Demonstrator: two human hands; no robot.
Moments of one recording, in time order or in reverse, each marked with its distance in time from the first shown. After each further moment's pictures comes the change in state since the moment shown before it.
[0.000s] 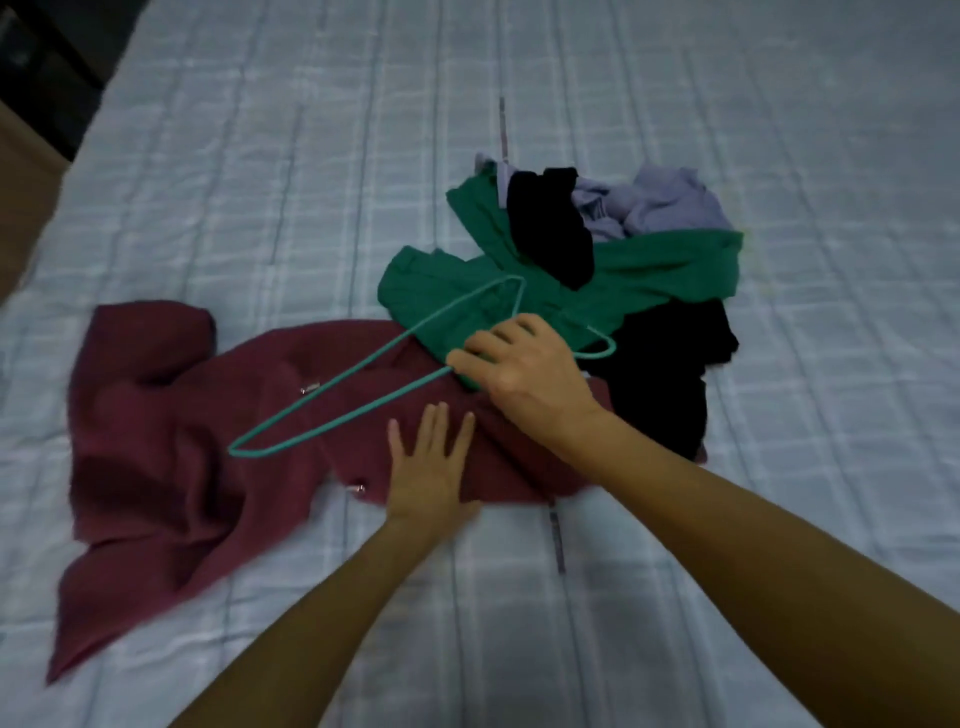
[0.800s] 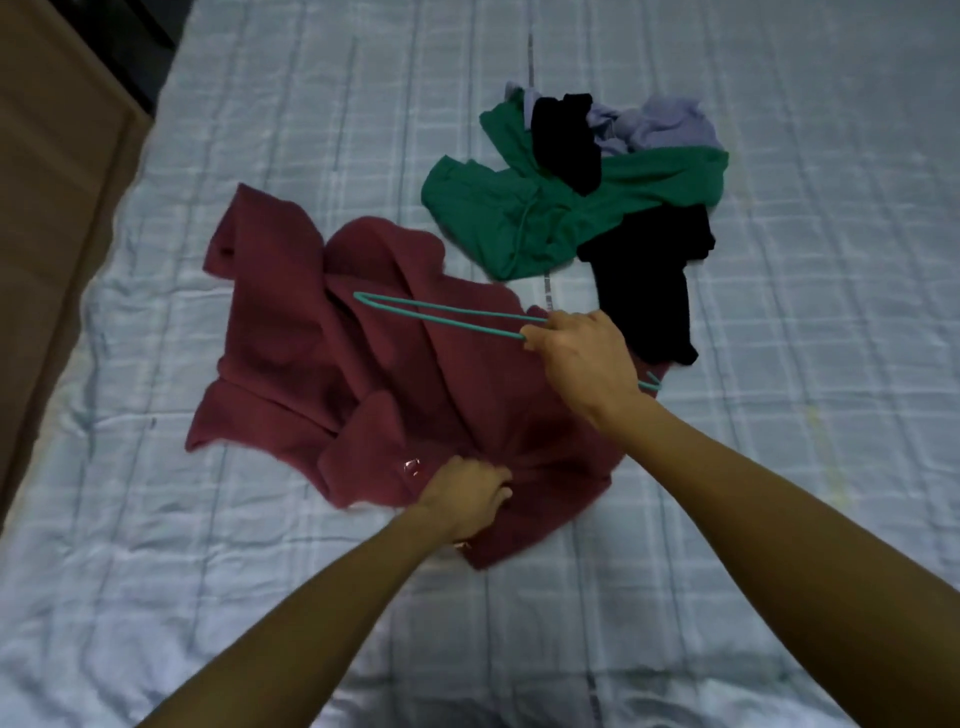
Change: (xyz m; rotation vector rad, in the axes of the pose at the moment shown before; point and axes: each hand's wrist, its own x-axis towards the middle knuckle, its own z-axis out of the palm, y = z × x) left_hand -0.230 0.051 -0.020 -0.215 -0.278 0.295; right_hand -0.107 -0.129 -0.119 0.047 -0.279 0.359
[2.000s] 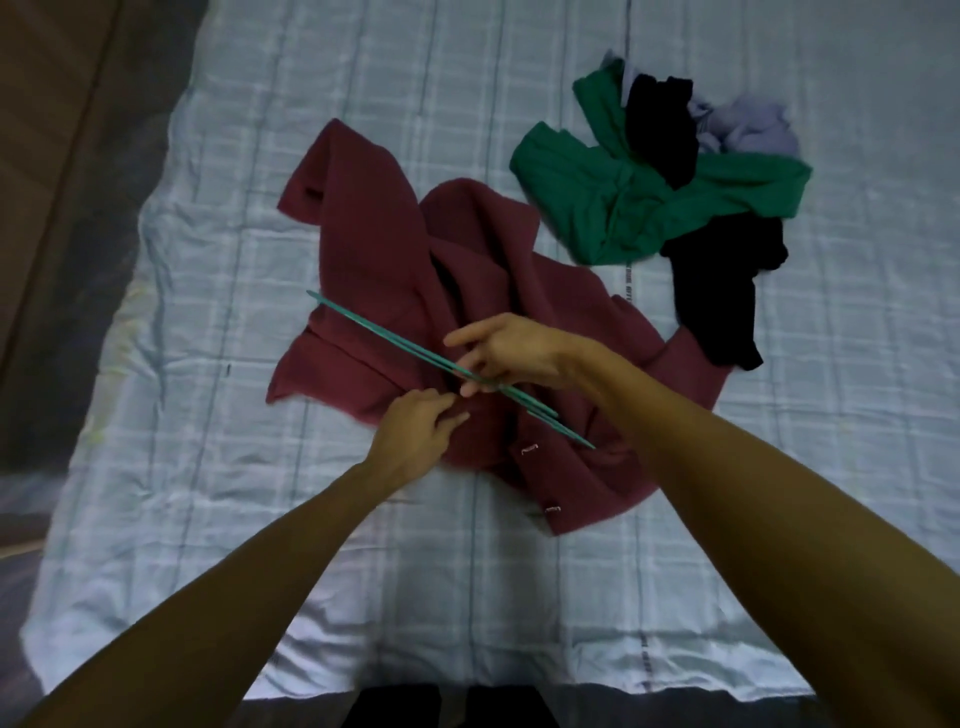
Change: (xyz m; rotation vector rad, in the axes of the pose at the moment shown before) left_hand -0.095 -0.173 -0.025 -0.579 0.517 -0.170; right_hand 0.113 -0.195 0.010 1.080 -1.017 0.588
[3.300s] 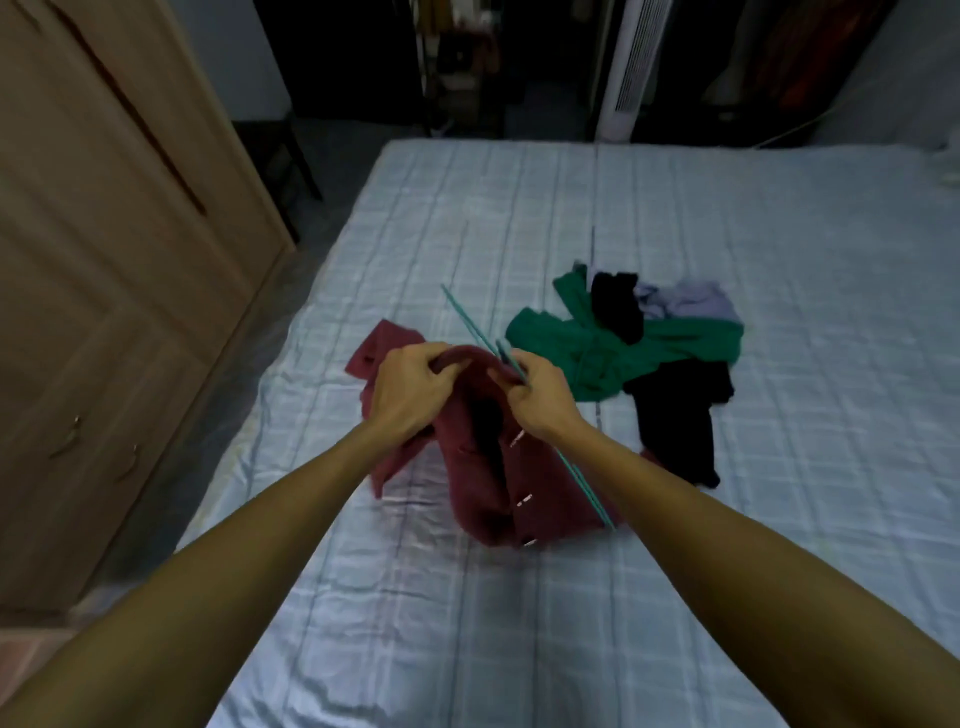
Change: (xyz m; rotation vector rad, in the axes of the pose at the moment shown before) left_hand 0.039 0.227 -0.160 -0.010 0.458 -0.024; right_hand -0.146 -0.020 -0.061 -0.201 0.755 -0.635
